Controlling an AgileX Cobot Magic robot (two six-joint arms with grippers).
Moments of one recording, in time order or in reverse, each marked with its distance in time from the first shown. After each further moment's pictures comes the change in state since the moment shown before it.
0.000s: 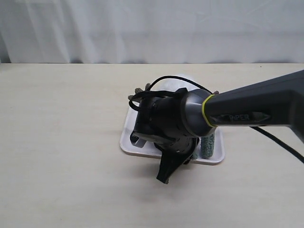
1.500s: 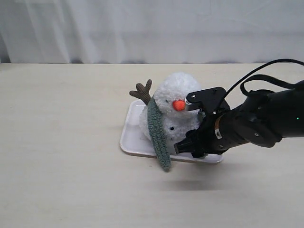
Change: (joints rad) left arm 0.000 0.000 0.000 0.000 0.000 0.000; right arm -0.315 -0.337 0.450 0.199 -0.753 0.302
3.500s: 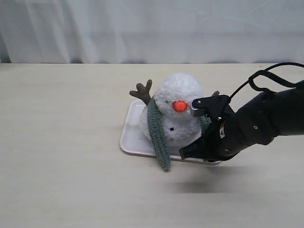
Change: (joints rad) left arm 0.000 0.000 0.000 0.000 0.000 0.000; right arm -0.045 0.023 0.002 0.298 0.065 -0.266
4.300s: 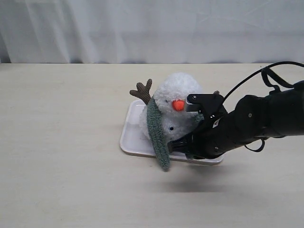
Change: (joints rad) left arm 0.000 0.000 0.000 0.000 0.000 0.000; right arm 0.000 0.017 0.000 0.548 -0.088 -0.457
